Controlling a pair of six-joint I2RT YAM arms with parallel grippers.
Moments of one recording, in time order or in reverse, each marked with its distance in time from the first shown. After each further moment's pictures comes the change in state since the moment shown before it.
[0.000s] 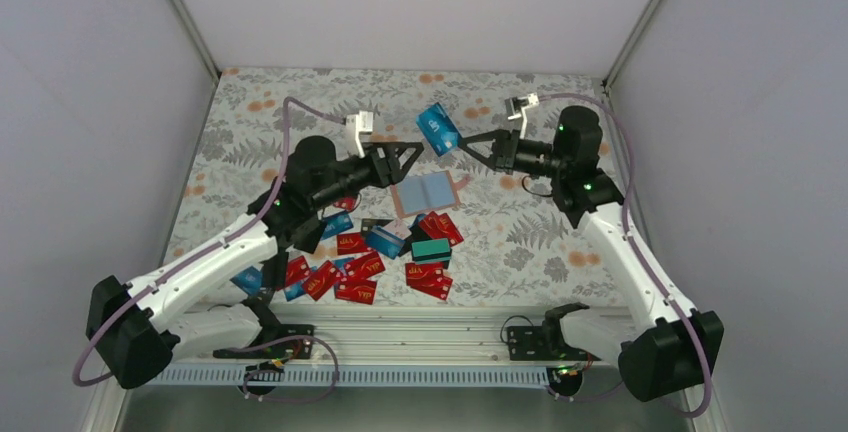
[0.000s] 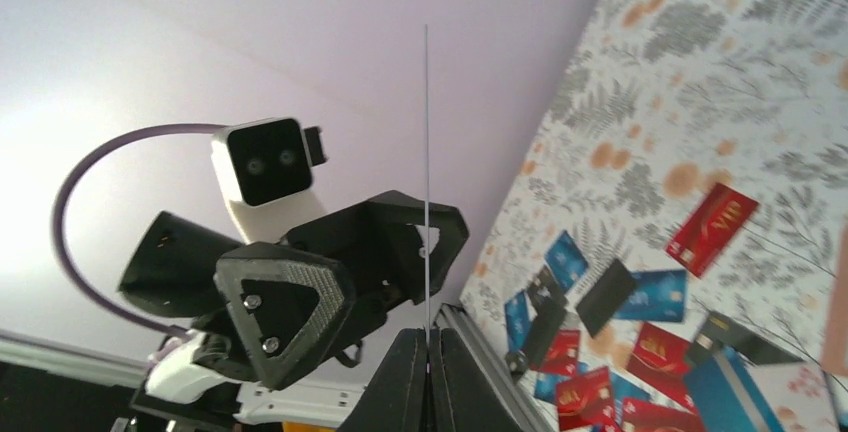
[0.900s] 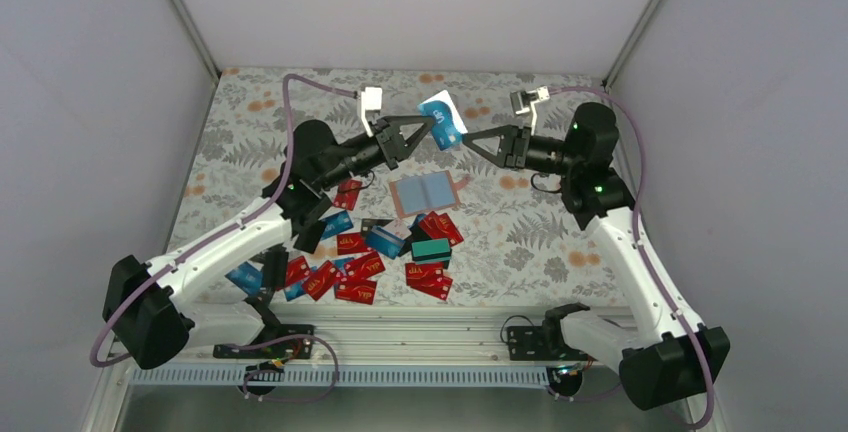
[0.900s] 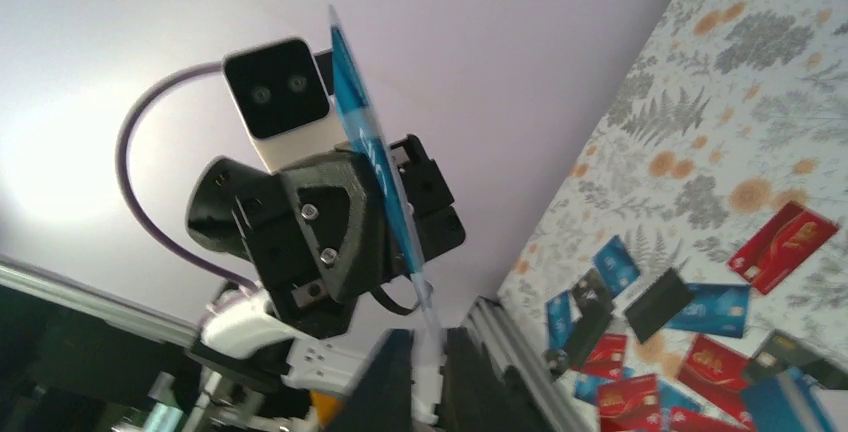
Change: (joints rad) left arm 0.021 0.133 0.111 0.328 0.180 -0.008; right arm -0.007 -0.047 0.069 0.043 -0.097 0.072
